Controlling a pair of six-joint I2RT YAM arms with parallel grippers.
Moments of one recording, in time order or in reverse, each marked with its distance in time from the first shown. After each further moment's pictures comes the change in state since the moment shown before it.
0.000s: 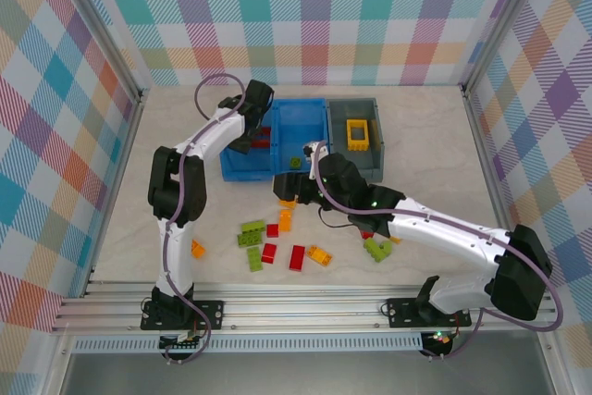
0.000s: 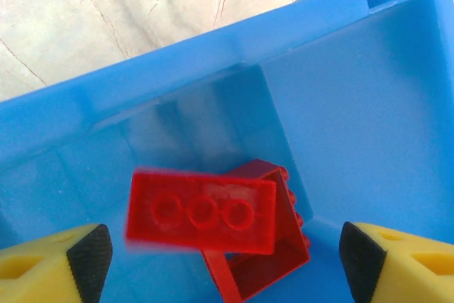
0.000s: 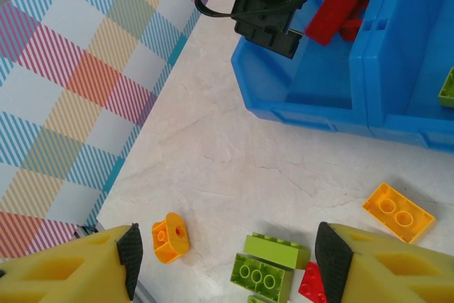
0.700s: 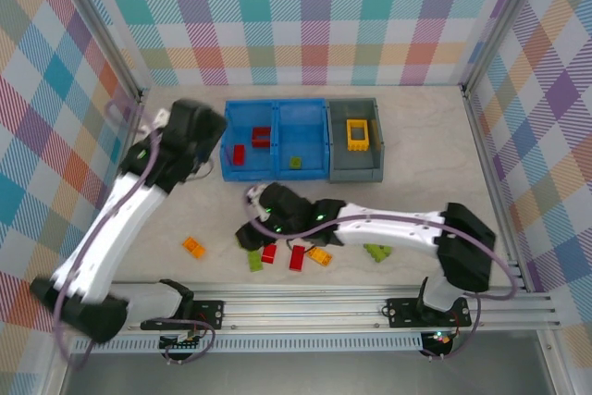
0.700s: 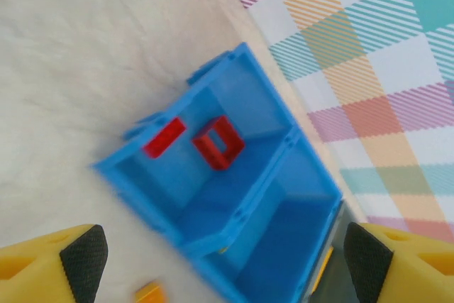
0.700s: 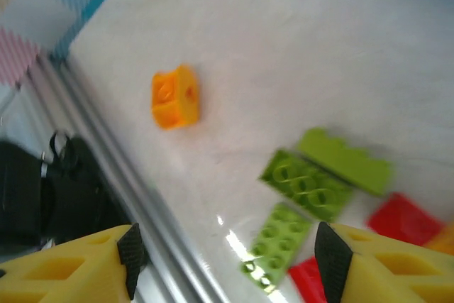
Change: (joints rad) left arm -0.073 -0.988 -0.439 -0.182 -0.004 0.309; right arm 0.245 0.354 0.203 -0.143 -0.118 -0.242
